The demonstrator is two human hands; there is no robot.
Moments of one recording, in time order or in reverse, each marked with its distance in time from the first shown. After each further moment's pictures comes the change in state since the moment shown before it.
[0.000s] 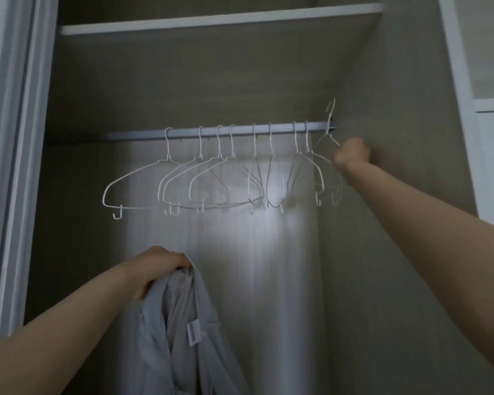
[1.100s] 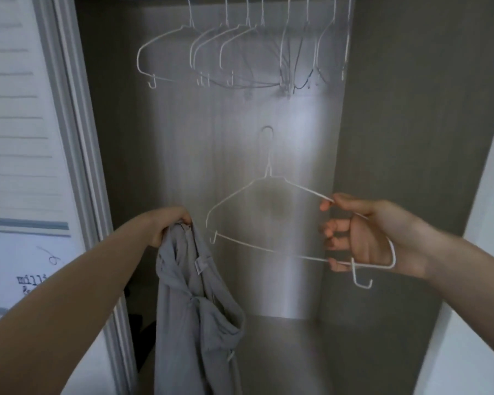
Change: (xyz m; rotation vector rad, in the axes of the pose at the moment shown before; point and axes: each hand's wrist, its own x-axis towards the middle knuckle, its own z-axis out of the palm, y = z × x) left_hand -0.052 -0.174 -0.016 0.080 -0.128 -0.465; right_hand -0.311 0.111 -0.077 0.819 -1.337 0.668
